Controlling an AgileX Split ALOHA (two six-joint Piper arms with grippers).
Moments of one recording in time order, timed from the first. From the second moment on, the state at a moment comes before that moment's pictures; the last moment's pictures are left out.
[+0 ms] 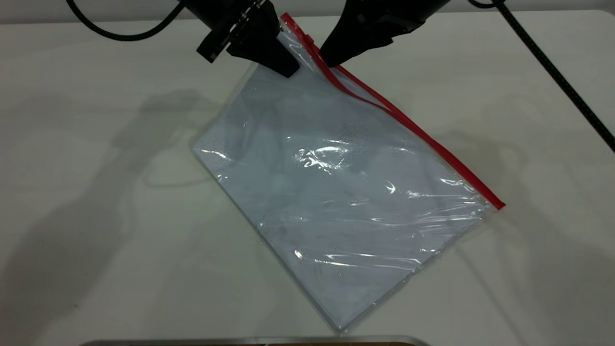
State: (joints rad) left arm -0.25 2.58 -1.97 -0.96 1.15 1.97; right arm 0.32 2.20 -1.37 1.17 0.67 -1.44
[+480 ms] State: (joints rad) left arm -0.28 2.58 -1.97 -1.01 1.16 1.97; right arm 0.32 2.20 -1.37 1.29 0.72 -1.52
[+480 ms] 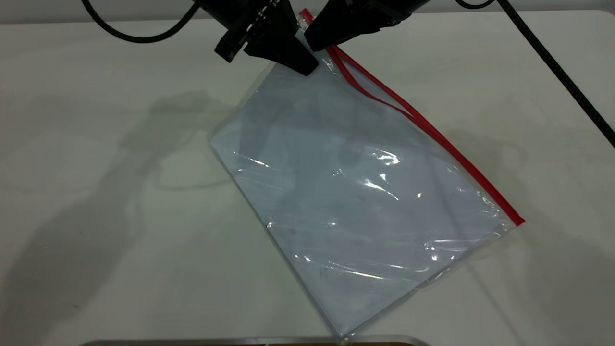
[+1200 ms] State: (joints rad) left arm -0.28 2.59 -1.97 -1.02 1.15 1.93; right arm 0.32 2.20 -1.38 1.20 0.67 -1.41
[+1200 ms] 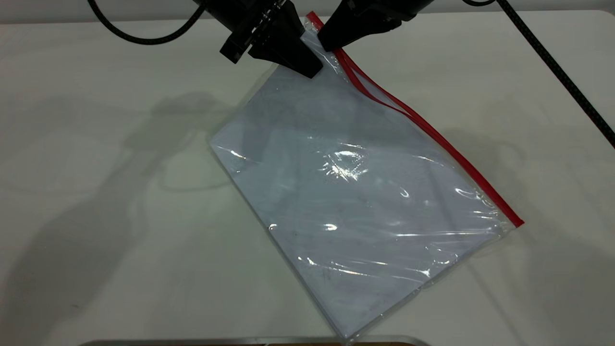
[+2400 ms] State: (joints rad) left arm -0.20 2.61 -1.97 -1.10 1.17 1.84; right arm 0.29 2.28 -1.40 1.19 0.69 -1.33
